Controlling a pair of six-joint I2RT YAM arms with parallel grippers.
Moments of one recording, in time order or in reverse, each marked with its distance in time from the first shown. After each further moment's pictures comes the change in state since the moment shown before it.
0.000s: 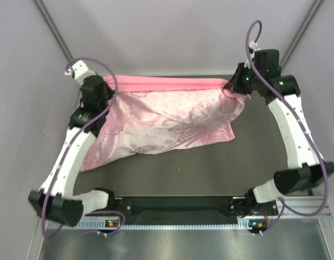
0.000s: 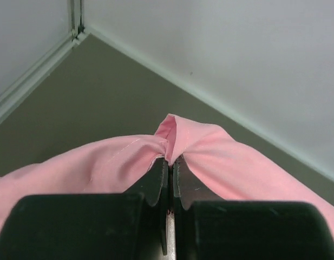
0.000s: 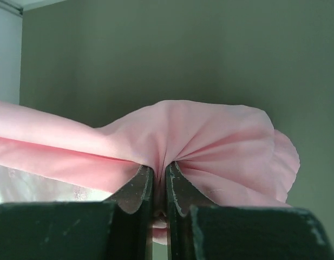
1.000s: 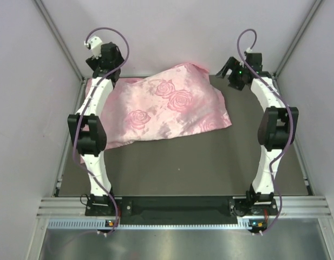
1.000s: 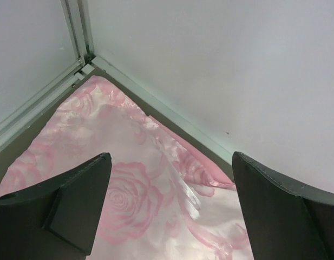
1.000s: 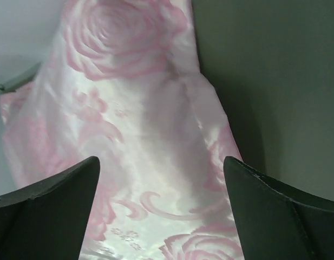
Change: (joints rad) left arm 0.146 0.959 0.679 0.141 -0.065 0.068; right arm -0.224 0.673 0.118 0.531 -0.214 0.151
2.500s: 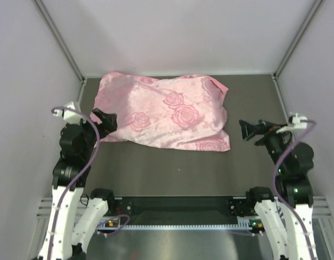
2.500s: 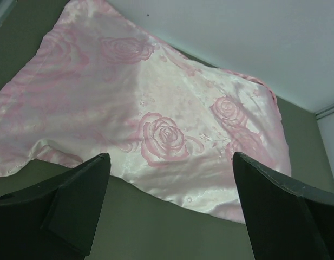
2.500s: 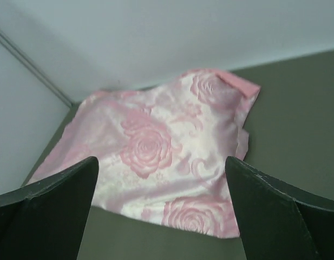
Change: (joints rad) left arm -0.025 -1.406 -1.049 -0.253 0.490 -0.048; right arm 0.027 -1.636 -1.143 0.103 0.119 -0.131
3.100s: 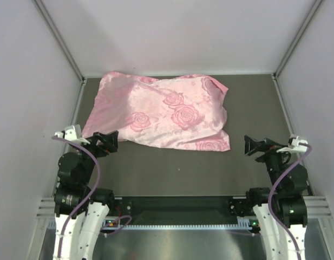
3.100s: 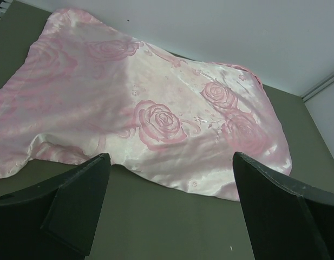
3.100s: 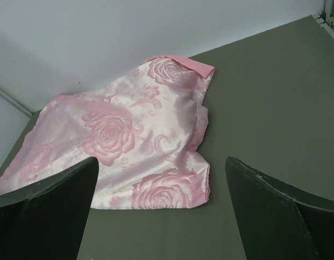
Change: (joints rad) left arm 0.000 -0.394 -0.215 -0.004 0.095 0.085; right arm 0.000 -0.403 -0.166 -0.188 0.194 -0.013
